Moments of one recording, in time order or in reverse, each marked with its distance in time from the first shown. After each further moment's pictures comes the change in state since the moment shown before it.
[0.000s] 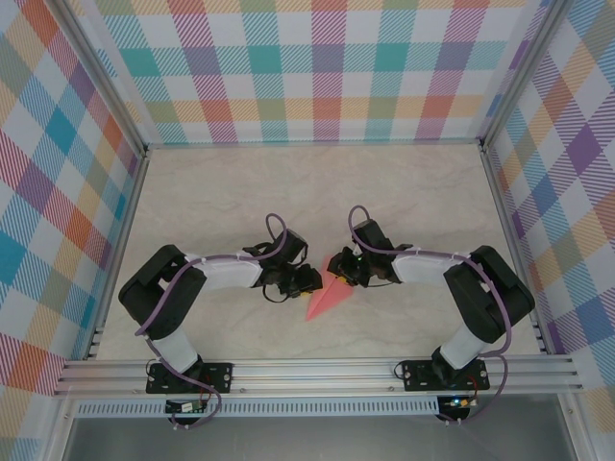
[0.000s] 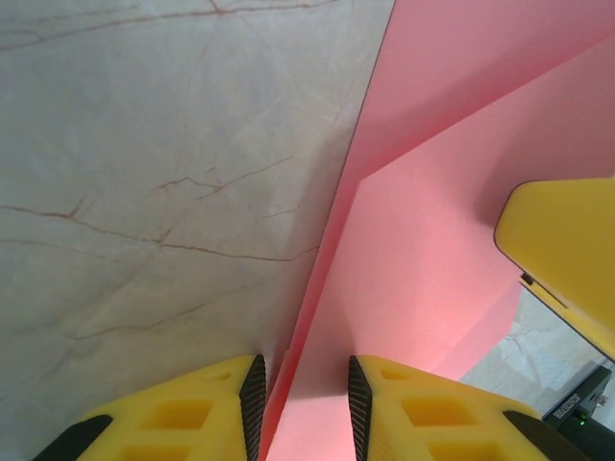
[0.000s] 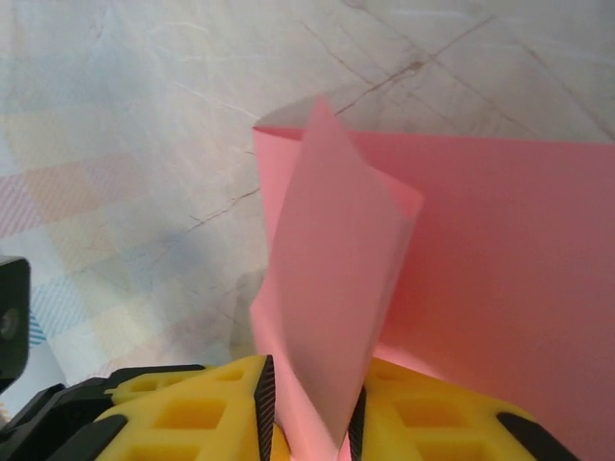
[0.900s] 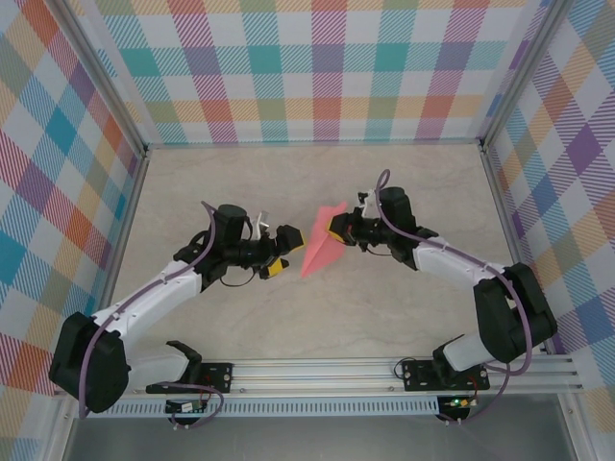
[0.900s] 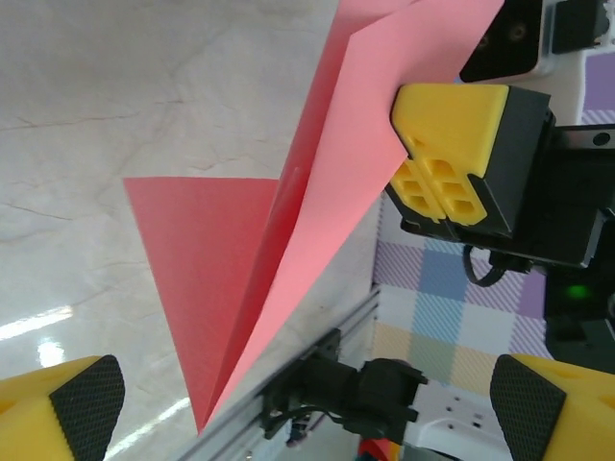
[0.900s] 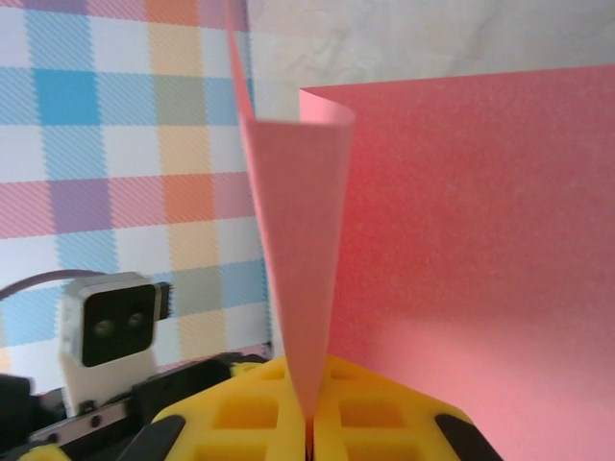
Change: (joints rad) left arm 0.242 -0.507 -0.080 -0.002 0.290 -0.145; right arm -0.145 -0.150 0.107 0.208 -0.303 0.066
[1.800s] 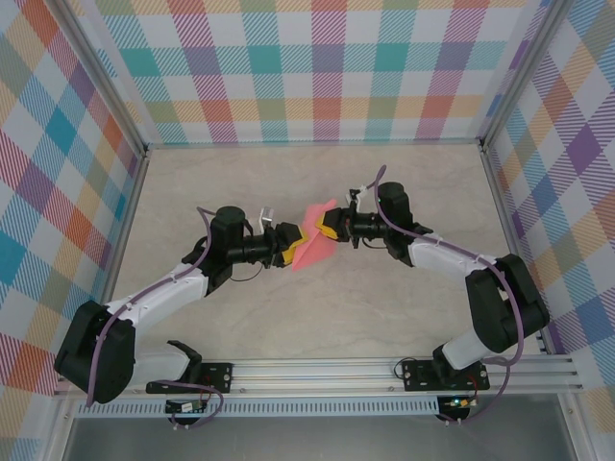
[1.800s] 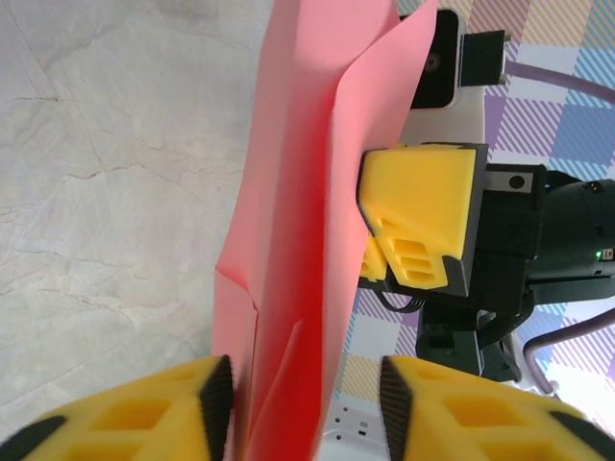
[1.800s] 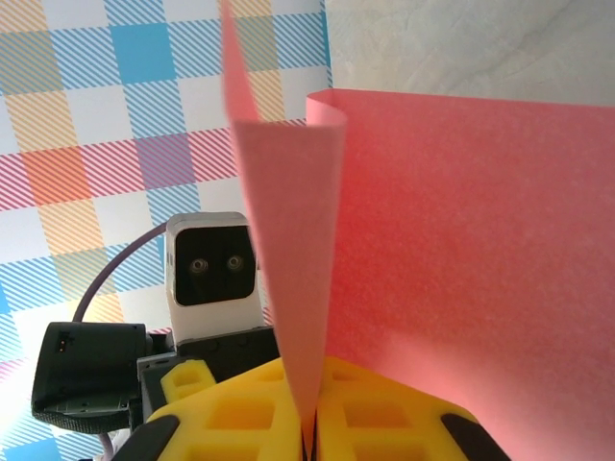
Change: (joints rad) left arm -0.011 0.055 -0.083 0.392 0.050 -0.298; right arm -0.002 0.062 0.017 0.171 -0.171 0.194
